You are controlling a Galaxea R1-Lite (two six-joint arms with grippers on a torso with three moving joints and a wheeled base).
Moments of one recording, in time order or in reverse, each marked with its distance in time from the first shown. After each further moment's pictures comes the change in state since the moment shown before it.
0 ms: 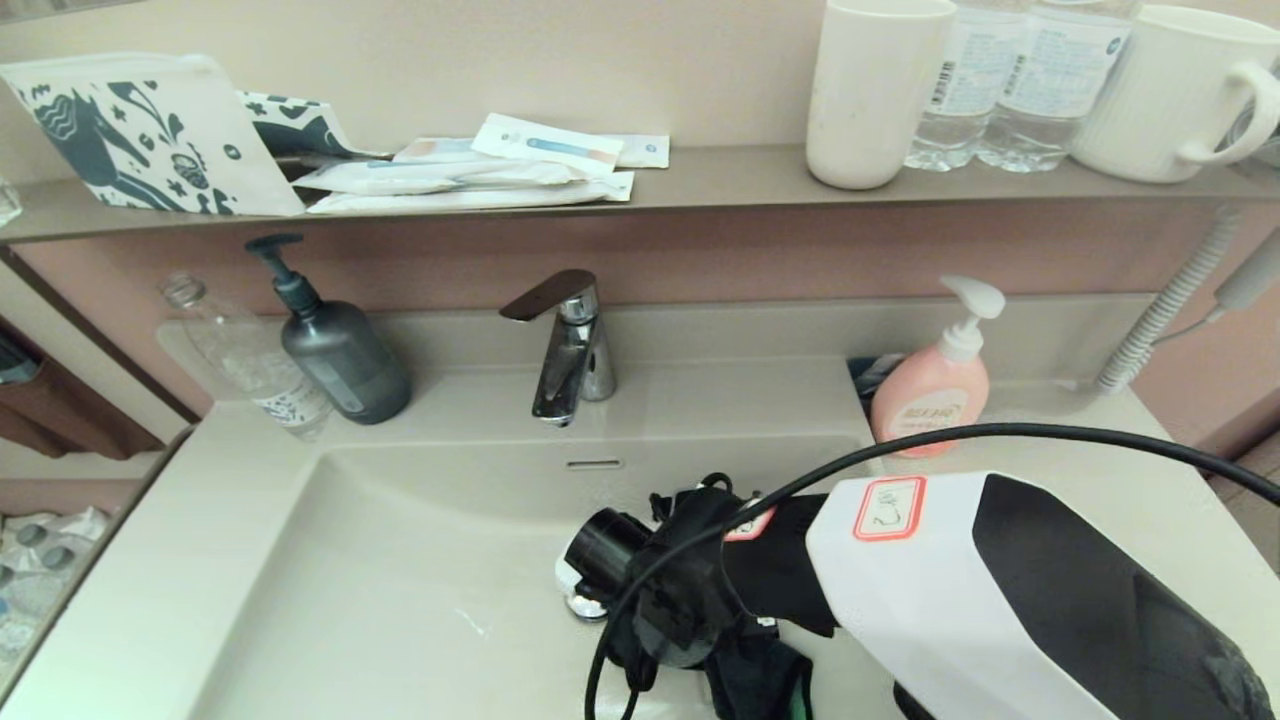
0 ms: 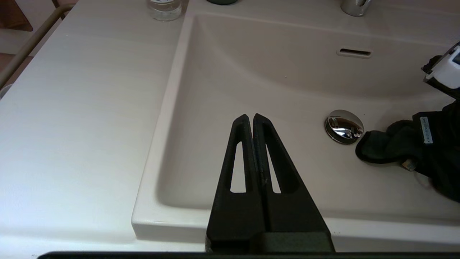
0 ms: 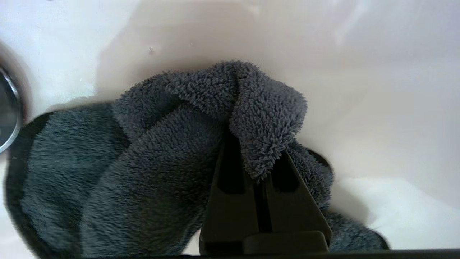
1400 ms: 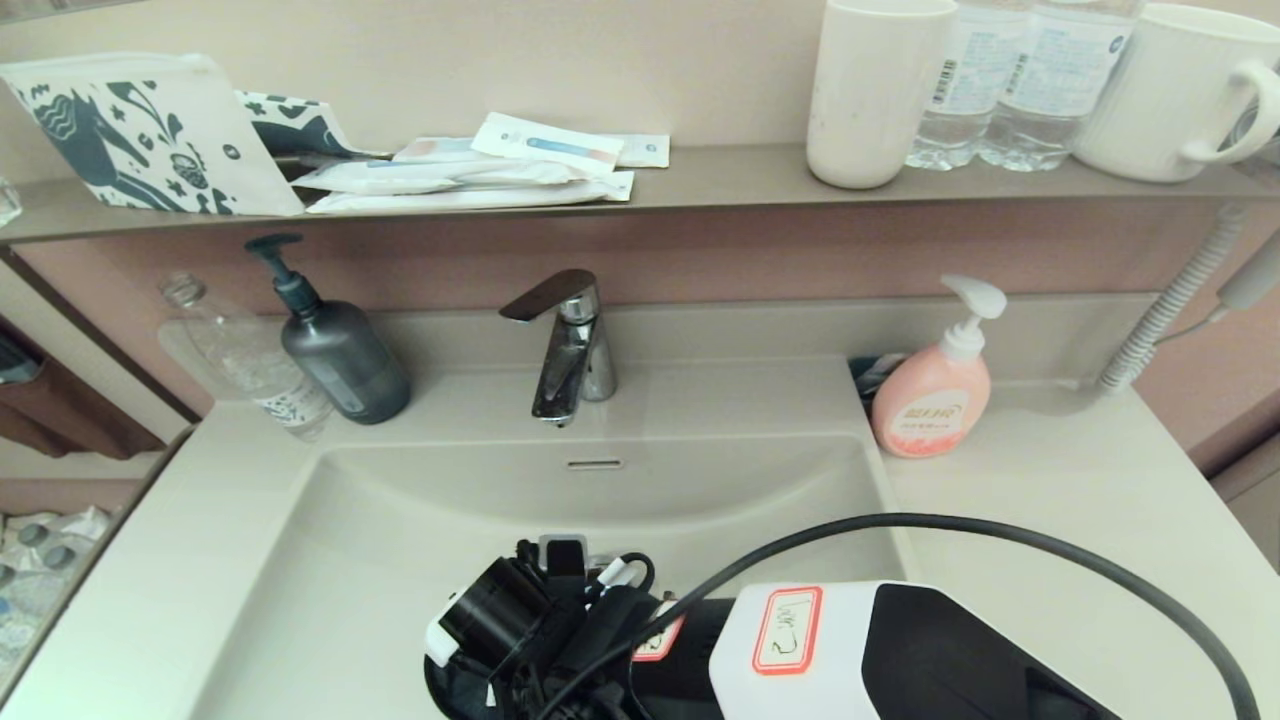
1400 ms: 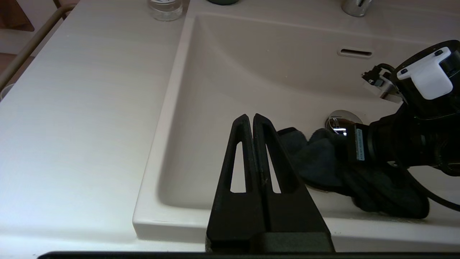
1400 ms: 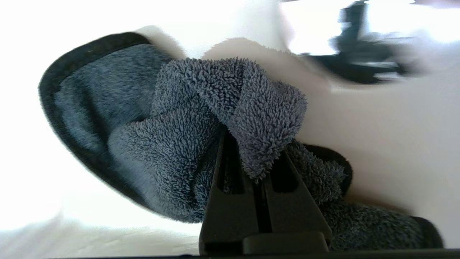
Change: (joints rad) left arm 0.000 0.000 0.000 0.000 0.000 0.000; right arm 0.122 0.106 -0.092 -0.419 0.237 -0.035
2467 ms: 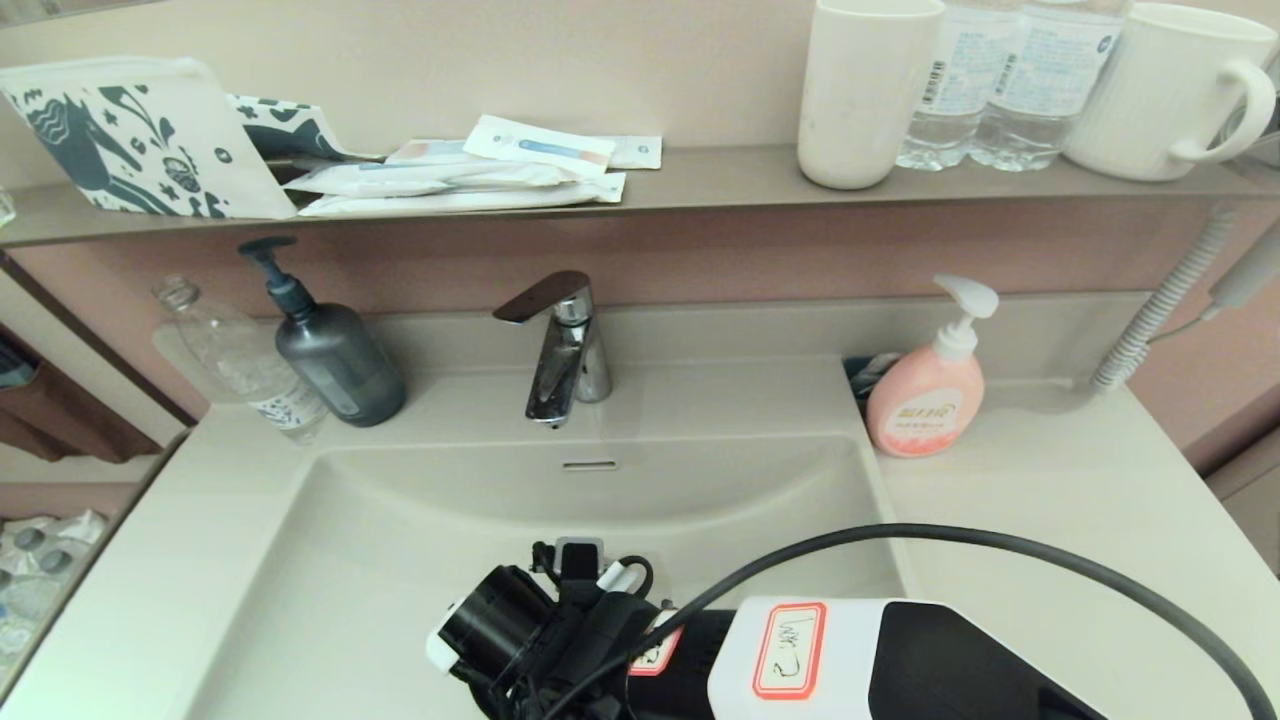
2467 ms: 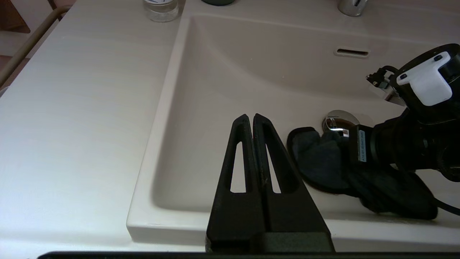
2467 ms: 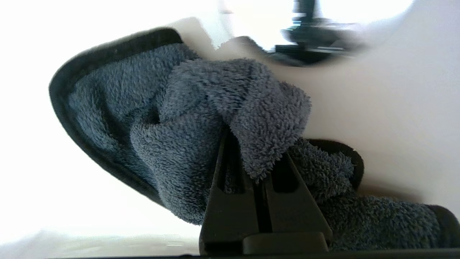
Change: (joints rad) left arm 0.000 0.000 0.000 0.000 0.000 0.000; right arm 0.048 0.012 -0.003 0.029 0.006 0.074
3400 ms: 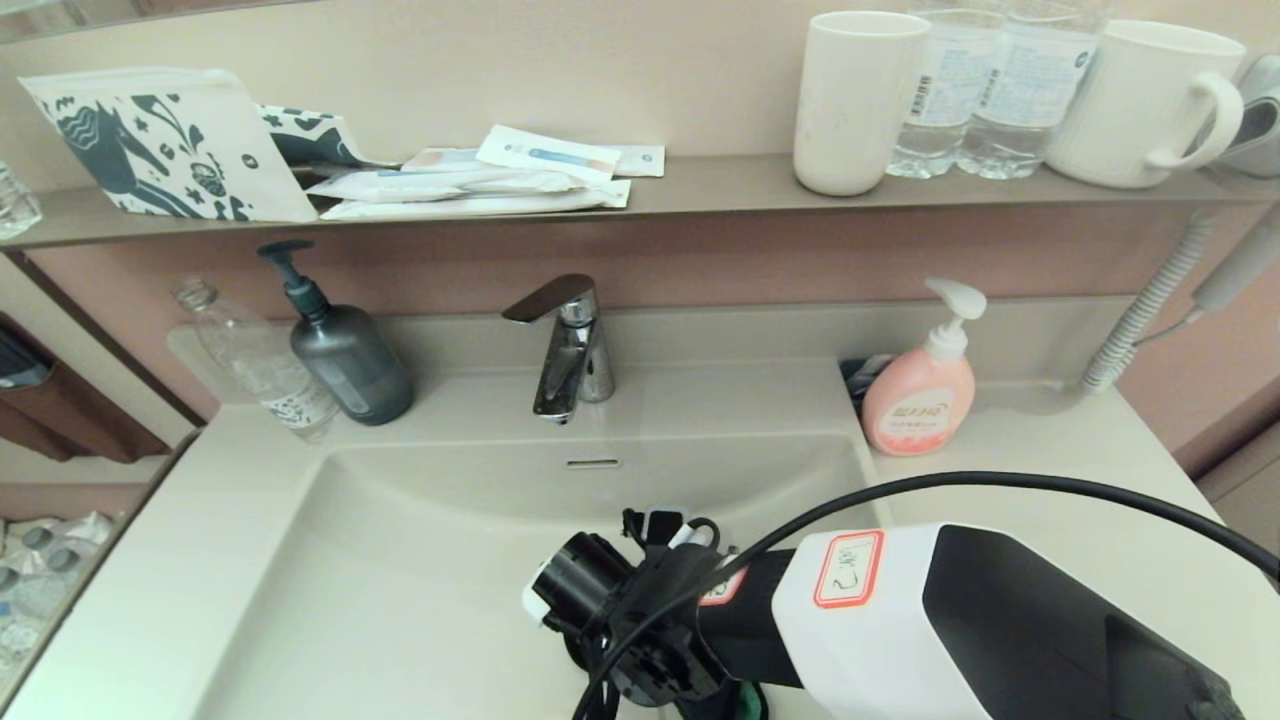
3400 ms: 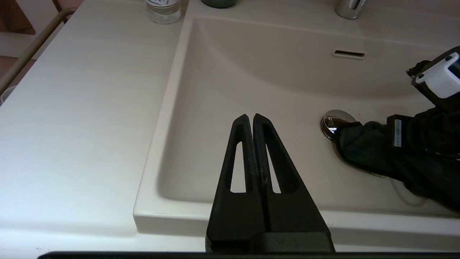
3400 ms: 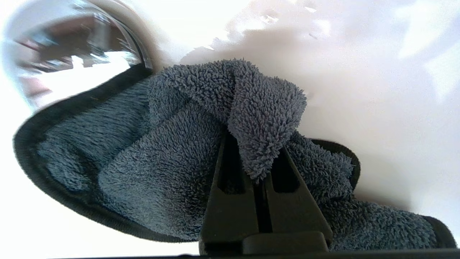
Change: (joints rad) left arm 0.000 0.000 0.000 0.000 0.000 0.000; right arm -0.150 -0.058 0.175 0.074 -0.151 0.036
